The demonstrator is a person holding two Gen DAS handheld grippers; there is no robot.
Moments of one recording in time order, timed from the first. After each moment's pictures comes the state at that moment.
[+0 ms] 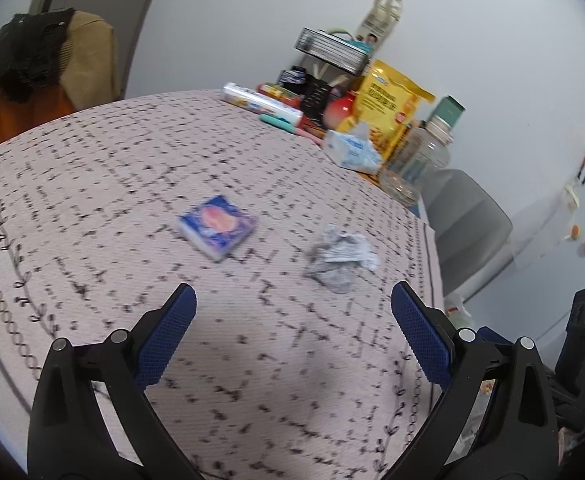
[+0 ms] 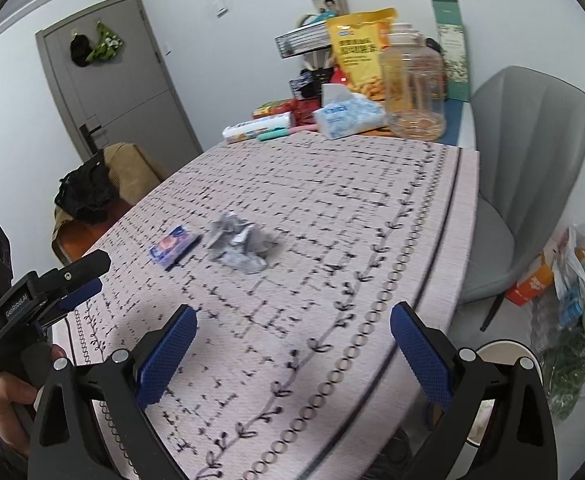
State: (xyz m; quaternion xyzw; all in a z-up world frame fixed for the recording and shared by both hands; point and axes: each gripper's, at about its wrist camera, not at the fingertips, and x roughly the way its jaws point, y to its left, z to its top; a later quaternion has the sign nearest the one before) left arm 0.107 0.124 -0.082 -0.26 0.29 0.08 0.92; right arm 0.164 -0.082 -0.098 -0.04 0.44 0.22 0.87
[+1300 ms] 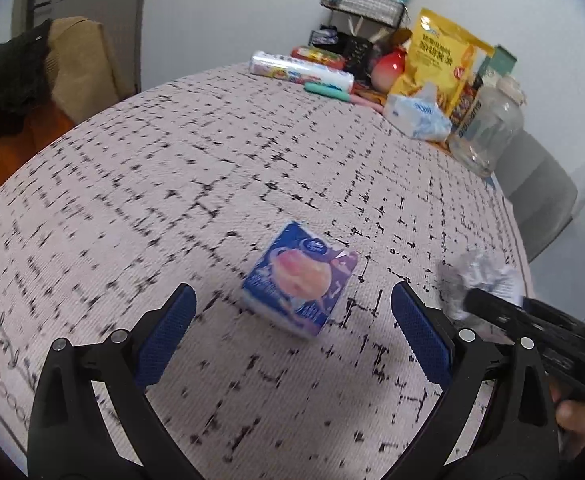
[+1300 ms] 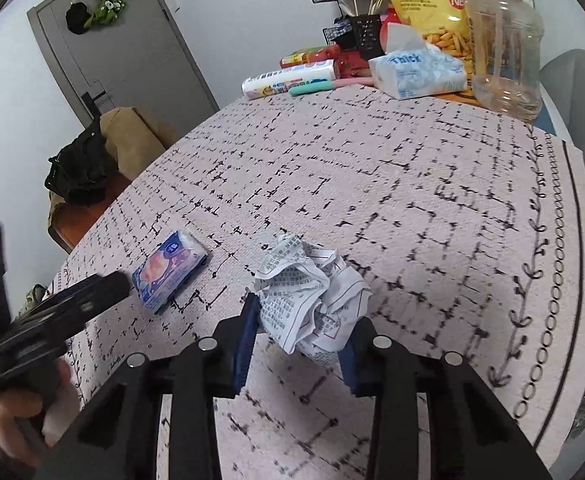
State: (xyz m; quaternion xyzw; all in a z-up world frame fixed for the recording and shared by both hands) left arm 0.203 0.183 -0.117 -0.17 0.38 0.12 0.90; right arm 0.262 0.011 -0.171 -0.05 0.50 0.25 0.83
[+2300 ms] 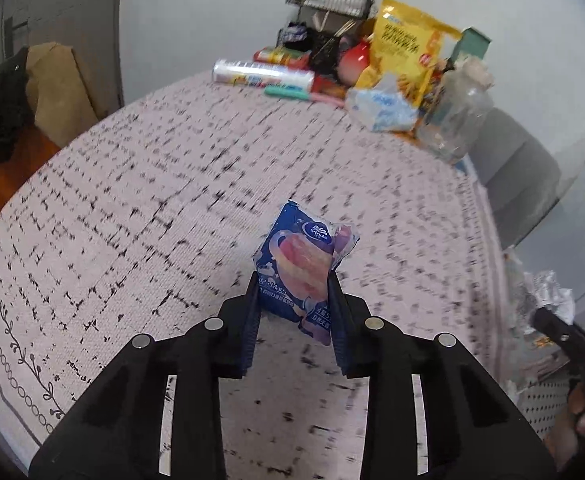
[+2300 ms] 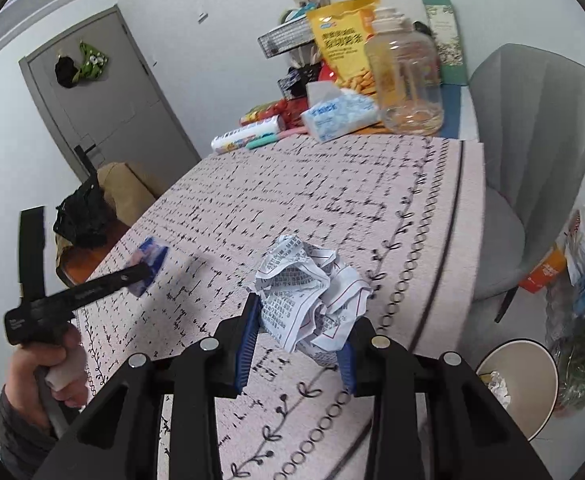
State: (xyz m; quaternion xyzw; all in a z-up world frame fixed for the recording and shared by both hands) left arm 0.200 0.140 -0.071 -0.16 0.39 0.09 0.90; right arm 0.213 -0.106 -0.096 0.01 0.45 0.21 0.87
